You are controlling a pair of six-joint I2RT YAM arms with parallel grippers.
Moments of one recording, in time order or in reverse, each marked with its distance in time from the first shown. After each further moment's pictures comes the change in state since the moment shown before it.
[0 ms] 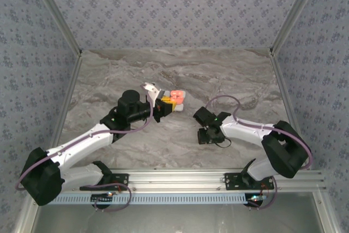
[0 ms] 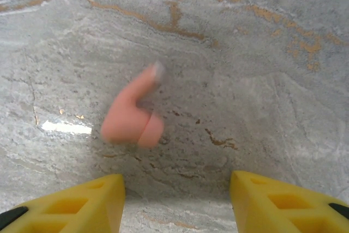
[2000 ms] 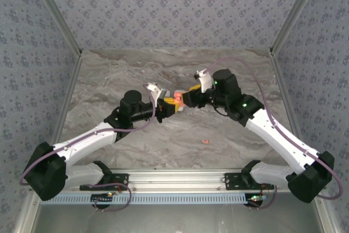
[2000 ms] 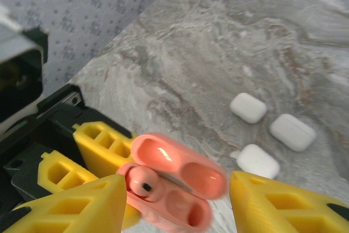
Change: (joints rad) left arm 0.000 0.058 -0.020 0.118 0.093 -0.092; right arm -0.140 -0.294 0.386 0.239 -0.369 -0.430
